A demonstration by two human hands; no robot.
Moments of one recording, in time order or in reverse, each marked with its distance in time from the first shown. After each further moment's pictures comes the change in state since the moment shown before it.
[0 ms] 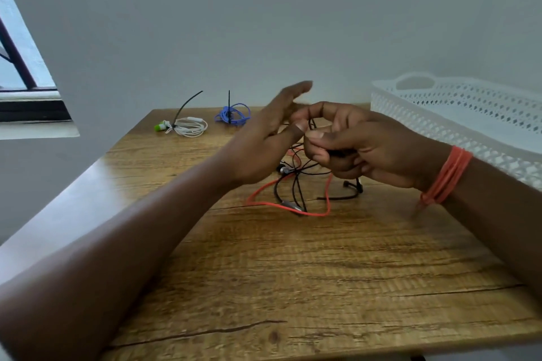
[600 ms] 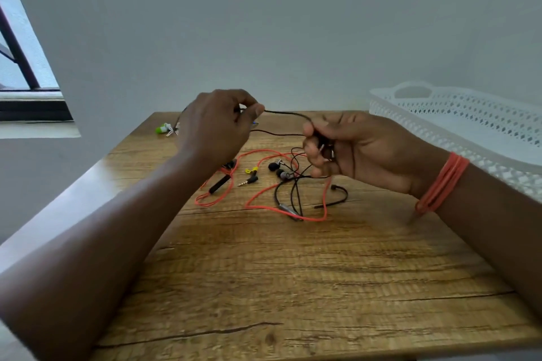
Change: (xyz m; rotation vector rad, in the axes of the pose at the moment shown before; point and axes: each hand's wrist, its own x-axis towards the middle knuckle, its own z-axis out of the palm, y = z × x) left_hand 0.000 -0.011 -0.038 0.645 0.521 -0.132; right_hand 0.002 -0.002 -0.001 0.182 0.006 0.004
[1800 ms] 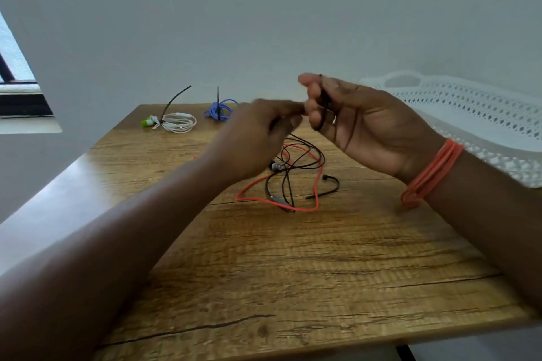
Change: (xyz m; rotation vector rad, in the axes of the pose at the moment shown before) left_hand -0.021 0.045 0.009 -0.306 -0.343 0.146; right_hand 0.000 -0.004 -0.001 0.287 0.161 -0.222
